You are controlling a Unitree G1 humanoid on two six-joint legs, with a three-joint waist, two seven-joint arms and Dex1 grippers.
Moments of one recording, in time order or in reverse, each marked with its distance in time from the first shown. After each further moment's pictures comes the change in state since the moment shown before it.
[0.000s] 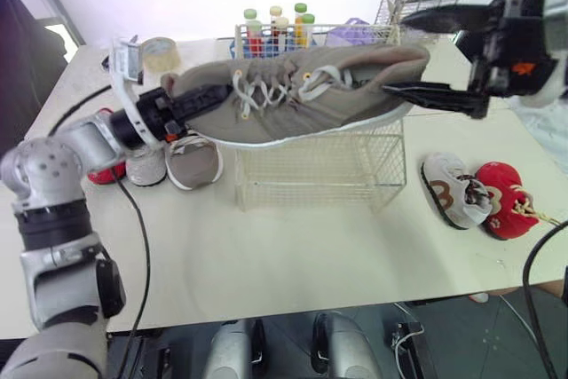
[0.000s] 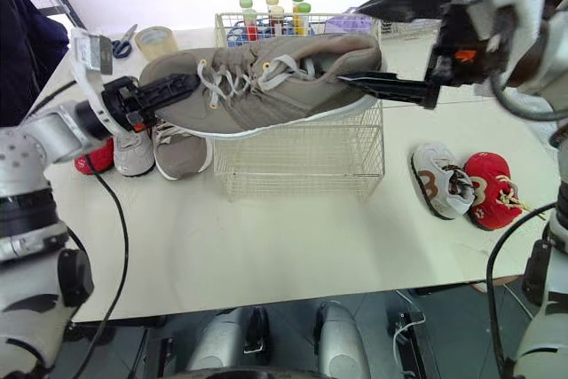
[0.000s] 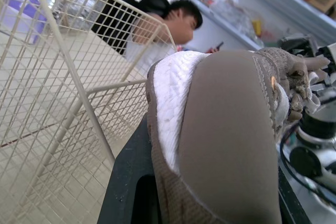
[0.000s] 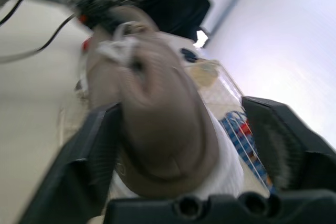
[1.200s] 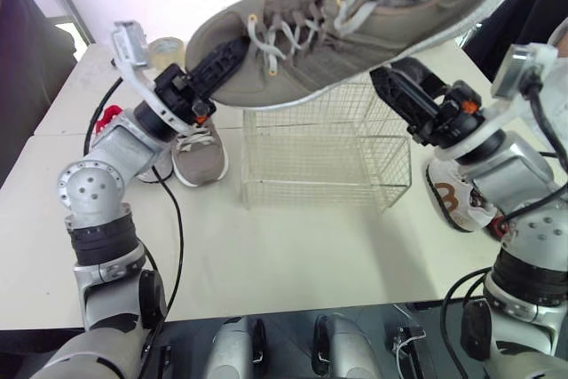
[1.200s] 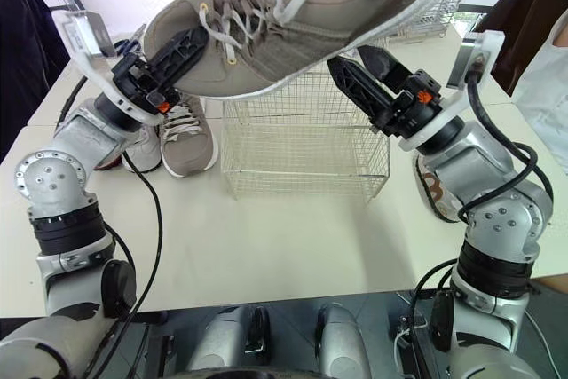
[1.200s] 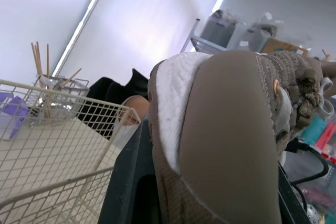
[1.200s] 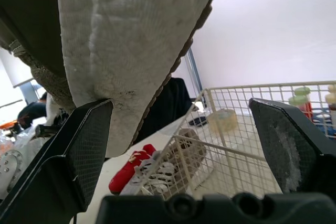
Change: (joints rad) left arm 0.007 -0.184 -0.039 -0.159 -0.160 -0.271 0.217; right arm 0.253 0.513 -0.104 -0.181 0.472 0.119 -0.630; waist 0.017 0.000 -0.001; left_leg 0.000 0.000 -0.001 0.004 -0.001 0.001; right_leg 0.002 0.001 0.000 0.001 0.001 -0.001
